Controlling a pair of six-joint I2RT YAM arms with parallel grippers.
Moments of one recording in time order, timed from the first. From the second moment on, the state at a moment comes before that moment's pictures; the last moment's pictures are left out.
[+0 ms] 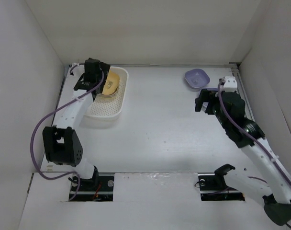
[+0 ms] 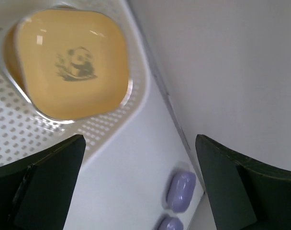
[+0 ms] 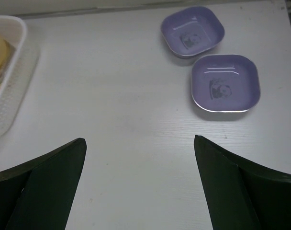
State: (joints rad) left arm -0.12 1.59 1.35 -0.35 -0.27 -1.29; right arm 0.49 0.83 1.04 -0.52 0.35 0.28
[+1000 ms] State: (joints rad) left arm -0.35 1.20 1.14 -0.37 -0.08 -0.70; right arm -0.19 1.85 1.26 -0.35 0.13 0.29
